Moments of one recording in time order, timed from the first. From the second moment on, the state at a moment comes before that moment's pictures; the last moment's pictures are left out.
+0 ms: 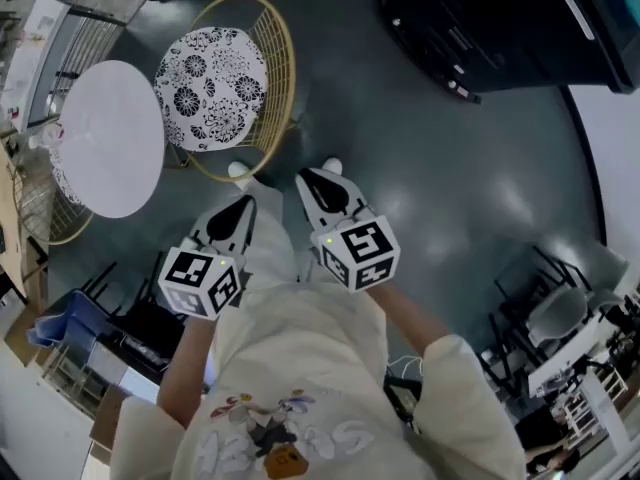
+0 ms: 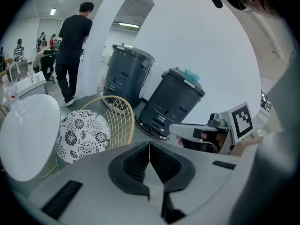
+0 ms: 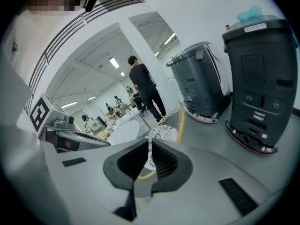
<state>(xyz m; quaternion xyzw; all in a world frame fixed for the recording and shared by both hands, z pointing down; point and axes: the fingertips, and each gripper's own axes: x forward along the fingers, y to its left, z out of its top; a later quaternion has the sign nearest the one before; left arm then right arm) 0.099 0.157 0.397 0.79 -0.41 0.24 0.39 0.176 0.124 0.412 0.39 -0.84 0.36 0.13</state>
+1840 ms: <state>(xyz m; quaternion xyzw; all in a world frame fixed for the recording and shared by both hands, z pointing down) 0.096 0.070 0.570 0.83 -0.30 0.29 0.37 0.156 0.002 0.596 0.27 -0.93 0.16 0.20</state>
